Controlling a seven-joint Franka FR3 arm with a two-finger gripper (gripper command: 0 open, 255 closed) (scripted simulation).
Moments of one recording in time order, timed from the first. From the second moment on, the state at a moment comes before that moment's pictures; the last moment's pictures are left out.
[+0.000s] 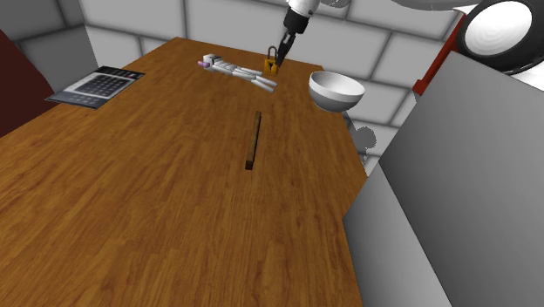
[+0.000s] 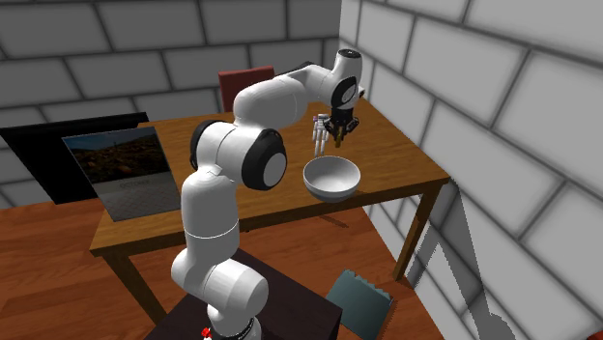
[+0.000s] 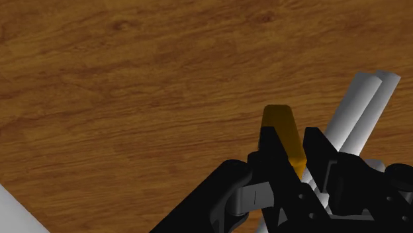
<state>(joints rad) 0.12 0.16 -0.17 -1.60 0.16 1.95 -0.70</state>
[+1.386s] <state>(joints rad) 0.10 0.23 -0.18 -1.21 0.16 1.63 -0.67</state>
